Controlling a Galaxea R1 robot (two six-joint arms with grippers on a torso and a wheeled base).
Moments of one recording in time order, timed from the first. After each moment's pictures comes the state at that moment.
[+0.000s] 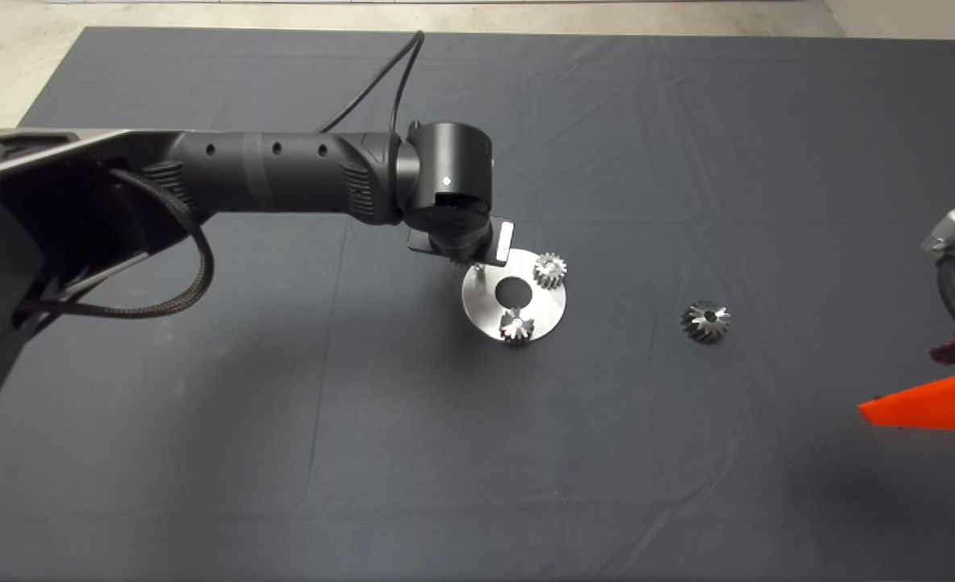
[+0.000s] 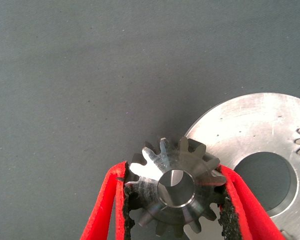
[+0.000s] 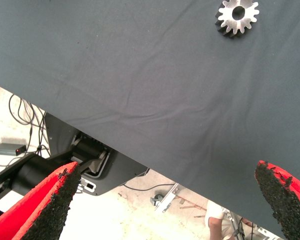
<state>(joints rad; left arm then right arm) -0.37 2.84 -1.24 0.75 1.50 -1.44 0.92 1.94 -0.37 0.16 -1.37 1.18</state>
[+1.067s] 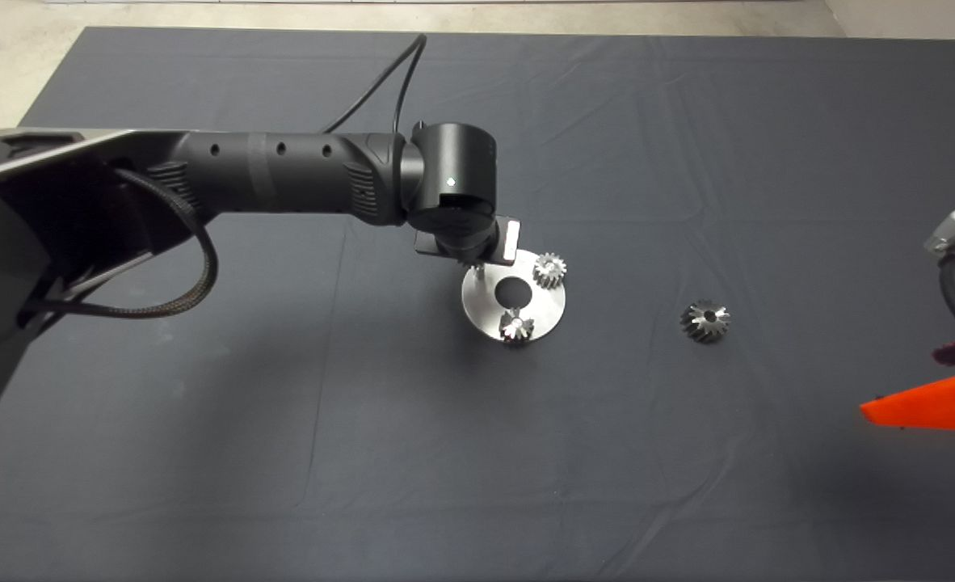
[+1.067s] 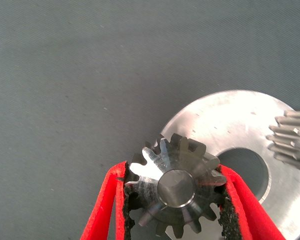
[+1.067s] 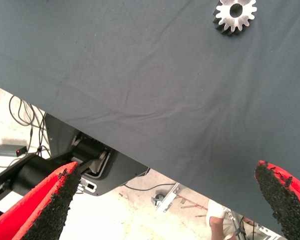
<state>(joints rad) -0.37 2.85 -1.22 0.75 1.47 -1.48 0.92 1.93 -0.37 0.16 -1.37 1.19</state>
